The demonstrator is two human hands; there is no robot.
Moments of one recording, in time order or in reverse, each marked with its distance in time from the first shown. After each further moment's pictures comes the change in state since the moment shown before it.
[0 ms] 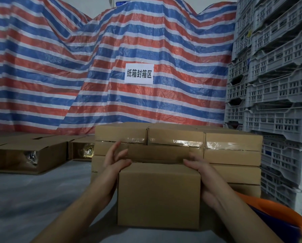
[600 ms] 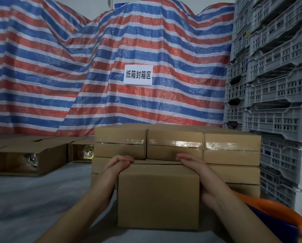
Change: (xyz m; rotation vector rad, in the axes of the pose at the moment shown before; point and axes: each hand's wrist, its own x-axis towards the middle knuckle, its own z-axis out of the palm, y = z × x) left_hand 0.001 -0.004 -0.001 0.153 0.062 -0.024; right_hand -0.002 0.000 0.005 -0.102 0.039 -0.014
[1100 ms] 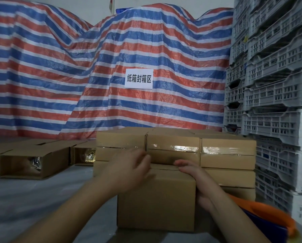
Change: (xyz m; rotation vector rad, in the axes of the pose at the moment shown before) left_hand -0.010 0.056 0.027 1.068 -0.217 0.467; right_hand -0.005 -0.007 0.001 -0.050 0.024 0.073
